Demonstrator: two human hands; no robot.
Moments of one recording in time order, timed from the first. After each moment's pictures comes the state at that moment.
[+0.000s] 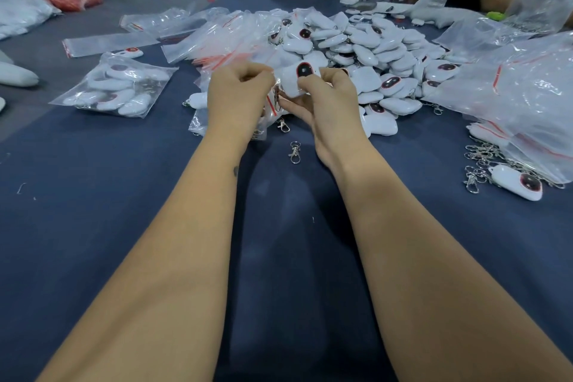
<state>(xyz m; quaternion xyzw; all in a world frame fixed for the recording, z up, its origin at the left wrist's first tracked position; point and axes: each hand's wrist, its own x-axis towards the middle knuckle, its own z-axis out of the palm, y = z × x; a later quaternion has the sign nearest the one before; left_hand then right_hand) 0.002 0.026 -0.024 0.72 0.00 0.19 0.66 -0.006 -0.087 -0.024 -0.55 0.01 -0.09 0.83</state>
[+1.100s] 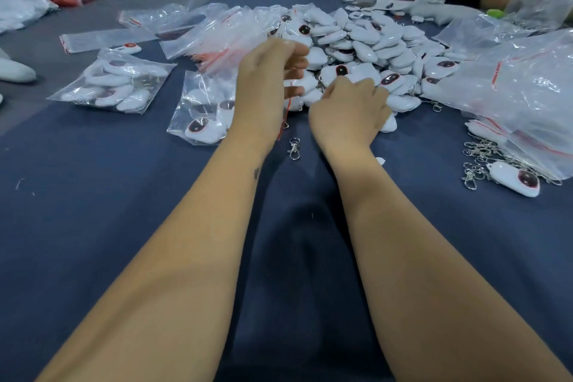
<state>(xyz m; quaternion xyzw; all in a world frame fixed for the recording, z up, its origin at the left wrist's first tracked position) -0.017 -0.006 -0.004 0.60 -0.06 0.14 0.79 -0.007 -0.101 -0.032 -0.93 0.15 -0.23 0.24</state>
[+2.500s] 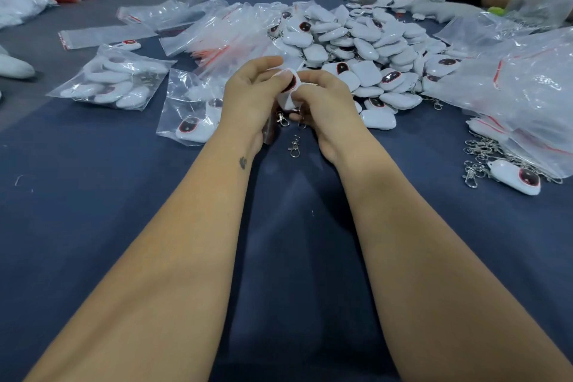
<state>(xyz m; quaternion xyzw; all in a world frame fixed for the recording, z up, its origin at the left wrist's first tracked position) -0.001 0.010 -0.031 0.59 -0.01 0.09 0.80 0.004 -0.095 -0.036 -0.67 0.01 -0.04 0.74</state>
